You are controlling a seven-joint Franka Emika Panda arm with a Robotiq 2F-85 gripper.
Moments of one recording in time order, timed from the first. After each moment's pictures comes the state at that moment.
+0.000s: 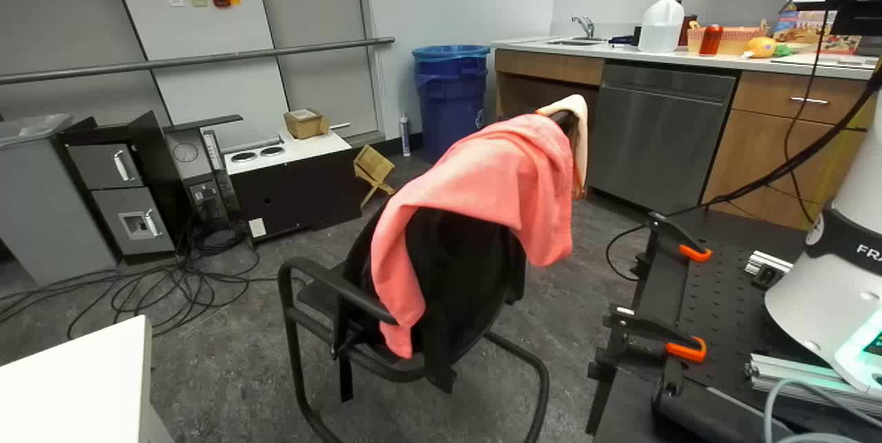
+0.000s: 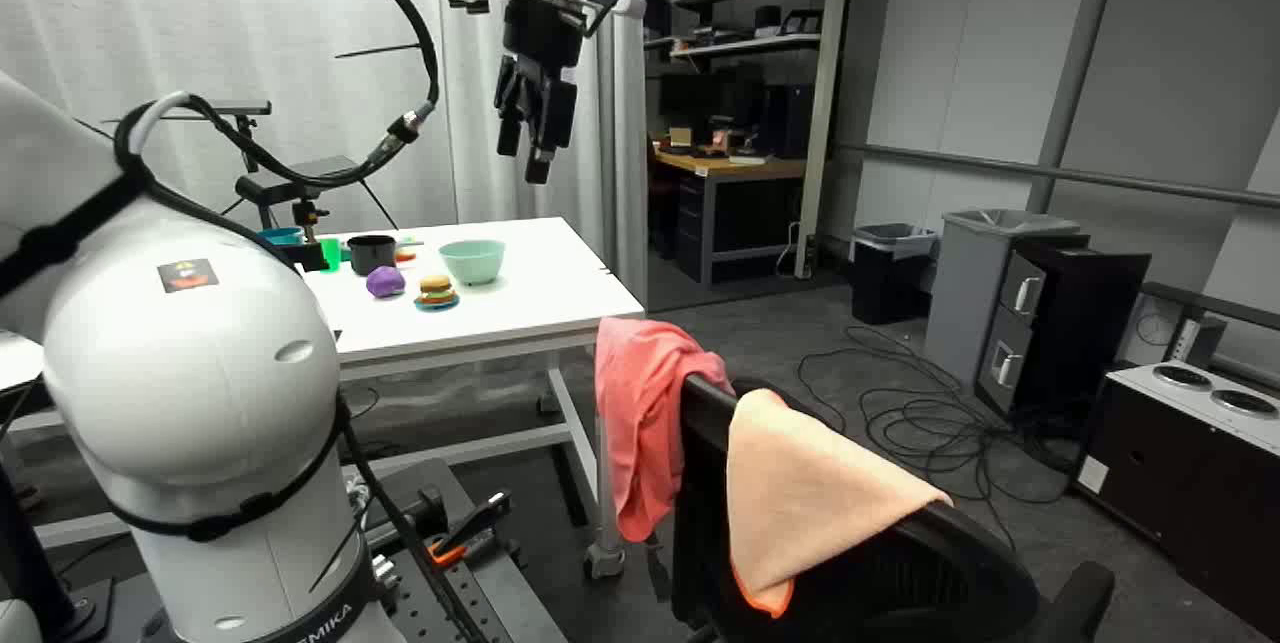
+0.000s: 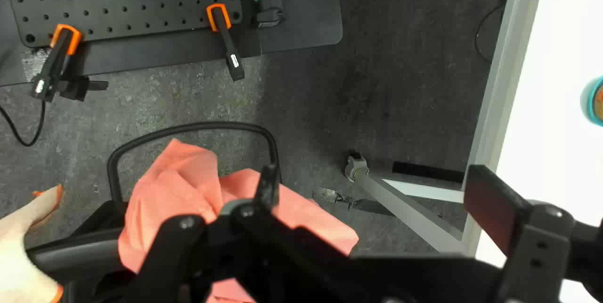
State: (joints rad) arm 0.12 -0.68 0.12 -2.41 0.32 1.63 0.30
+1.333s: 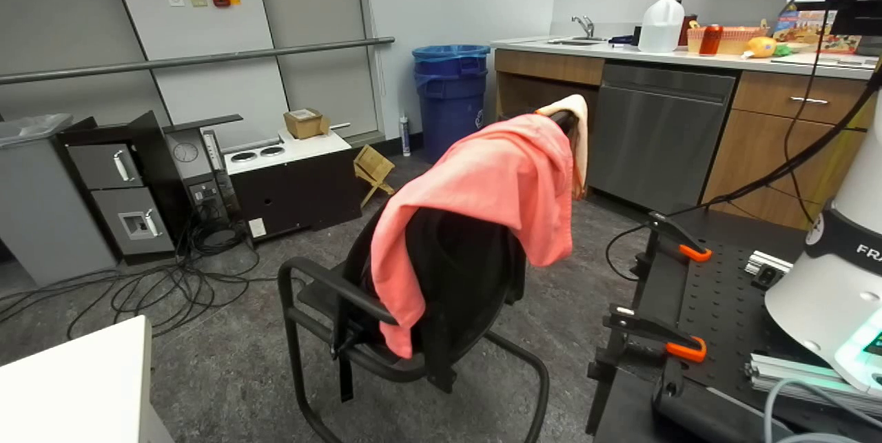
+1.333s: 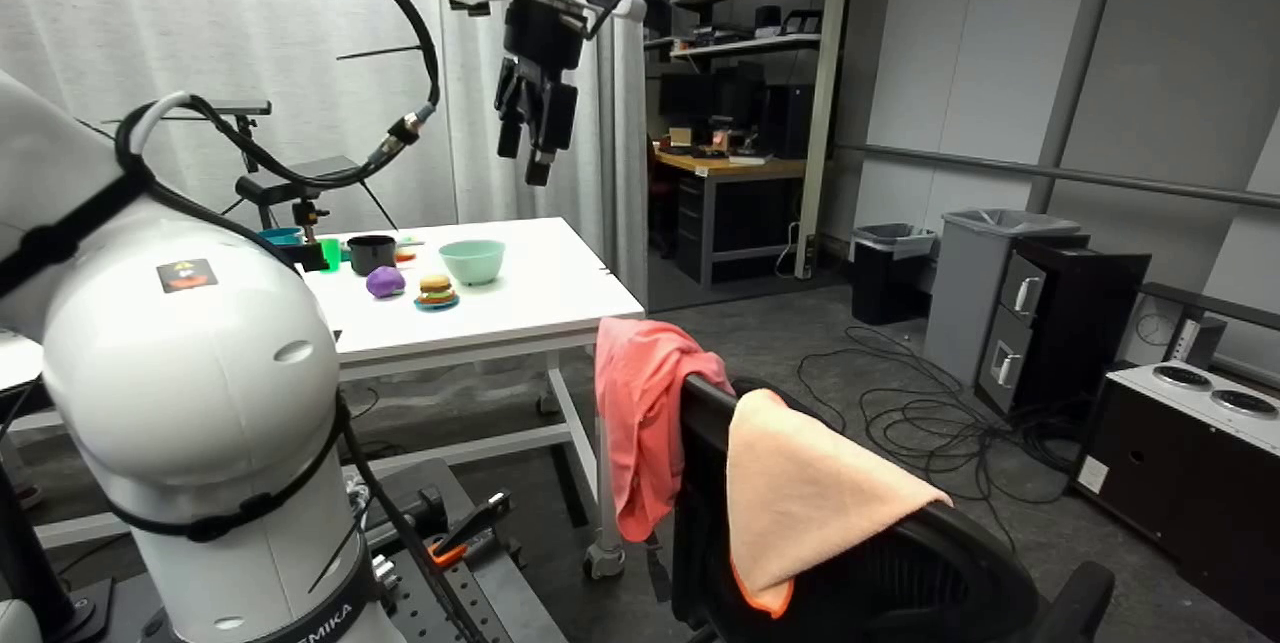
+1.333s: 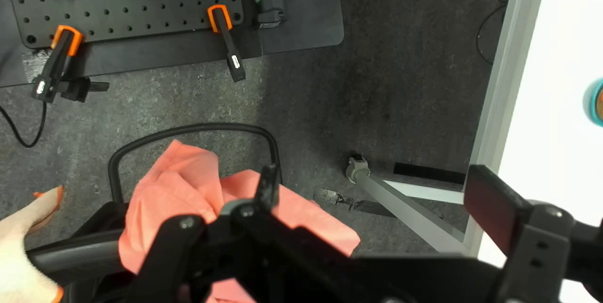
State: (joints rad) arm 0.12 -0.67 0.12 -2.41 0.32 1.63 0.30
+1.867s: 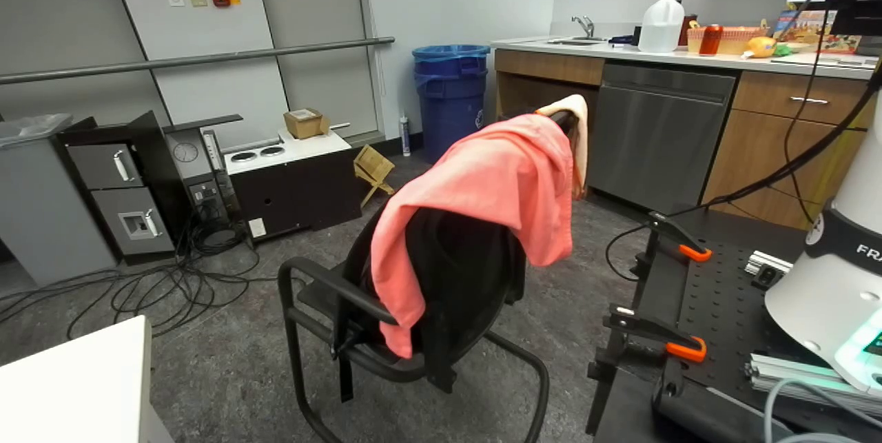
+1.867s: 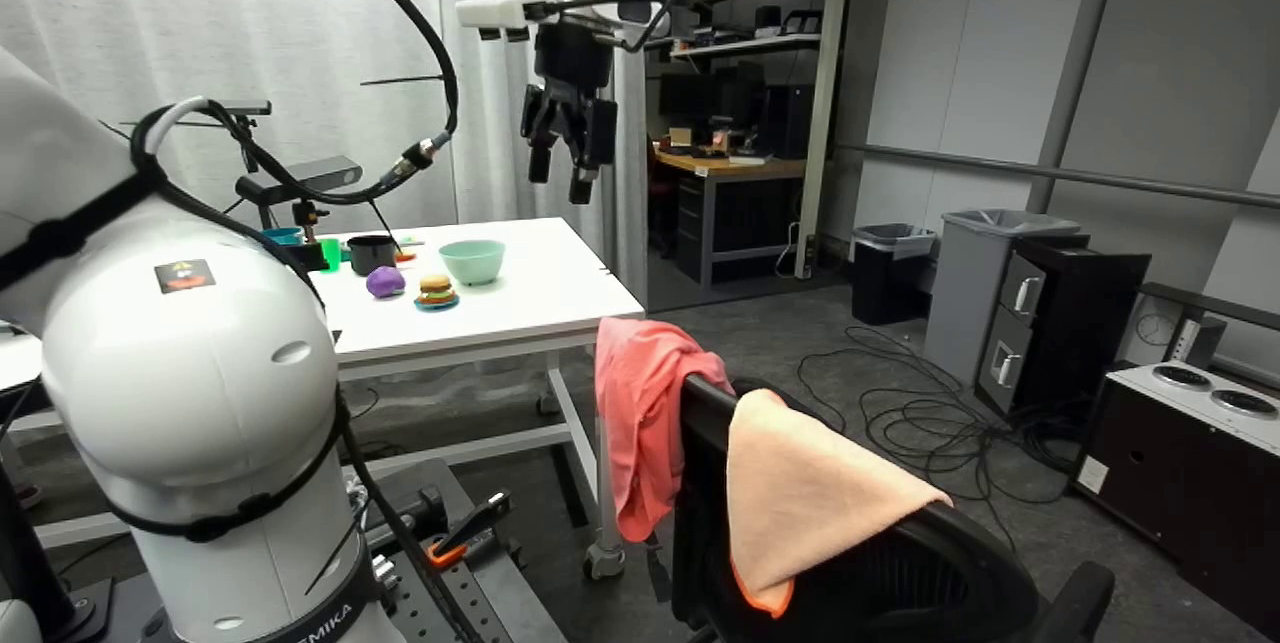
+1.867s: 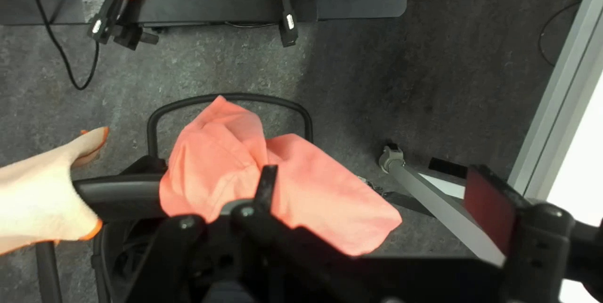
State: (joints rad) arm 0.11 -0.60 0.12 -2.41 0.19 1.71 0.20
